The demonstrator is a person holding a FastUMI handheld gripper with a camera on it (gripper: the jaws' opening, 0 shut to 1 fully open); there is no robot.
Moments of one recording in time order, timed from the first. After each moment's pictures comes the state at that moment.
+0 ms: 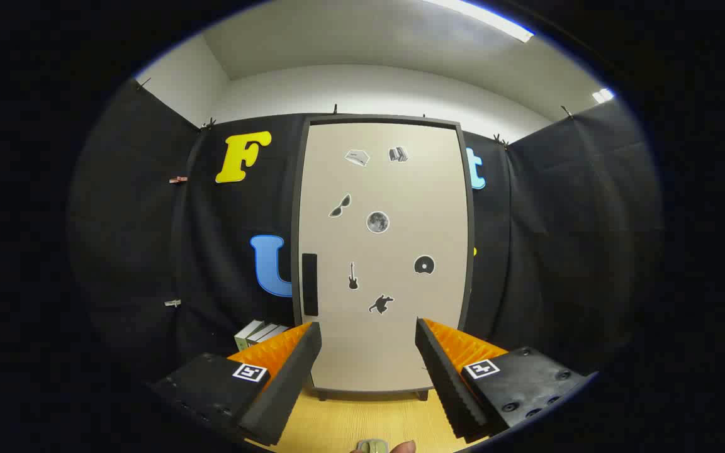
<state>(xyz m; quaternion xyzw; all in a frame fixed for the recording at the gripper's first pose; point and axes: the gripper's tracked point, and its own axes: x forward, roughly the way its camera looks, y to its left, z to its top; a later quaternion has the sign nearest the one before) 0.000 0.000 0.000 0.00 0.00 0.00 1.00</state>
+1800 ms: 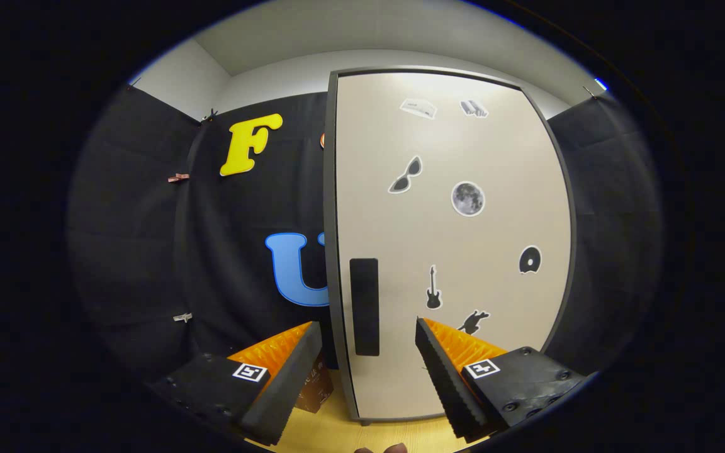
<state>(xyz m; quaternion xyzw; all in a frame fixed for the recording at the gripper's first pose) 0.176 0.112 -0.020 0.03 0.02 0.04 1.00</state>
